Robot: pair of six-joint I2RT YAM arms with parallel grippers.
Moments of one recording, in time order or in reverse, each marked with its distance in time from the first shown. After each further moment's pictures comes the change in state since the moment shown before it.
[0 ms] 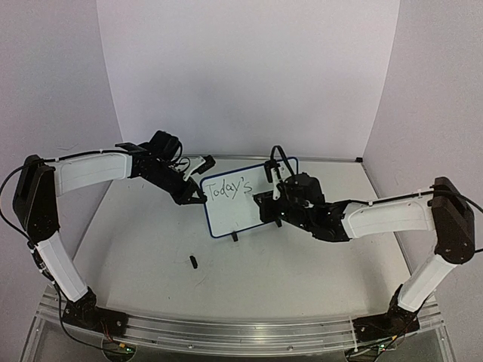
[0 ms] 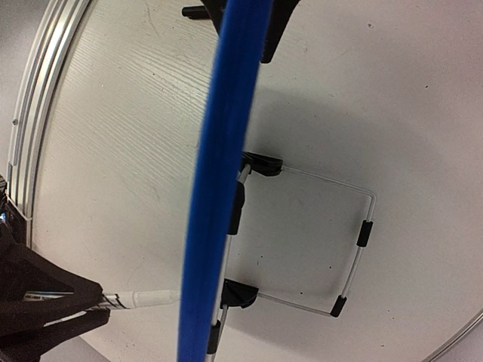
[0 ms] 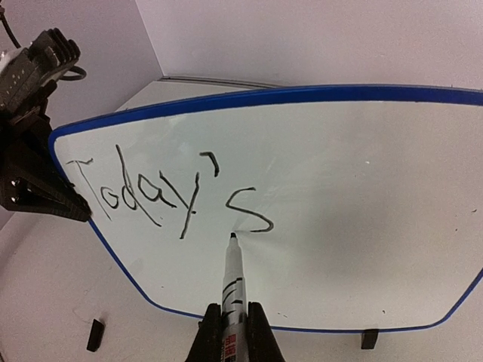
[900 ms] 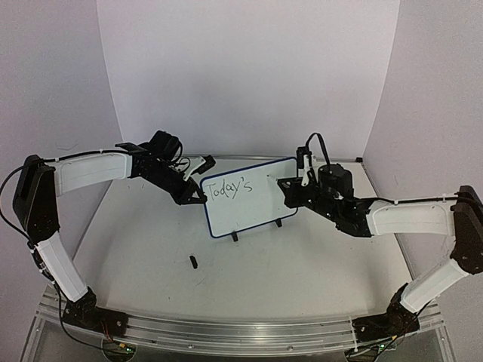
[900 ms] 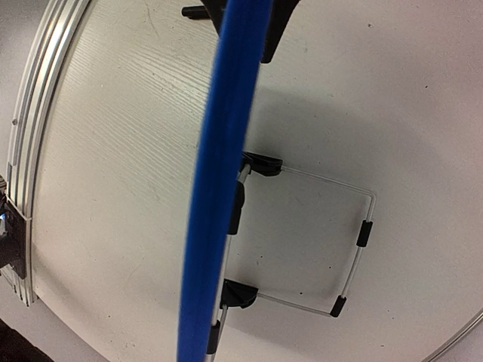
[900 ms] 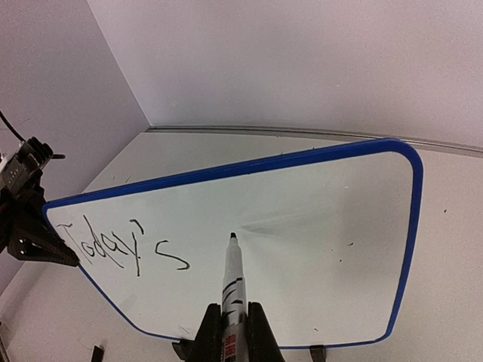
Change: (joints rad) left arm -0.001 0.000 0.000 0.000 -0.003 0.000; right arm -0.155 -0.164 -0.124 0.085 -0.102 0.036
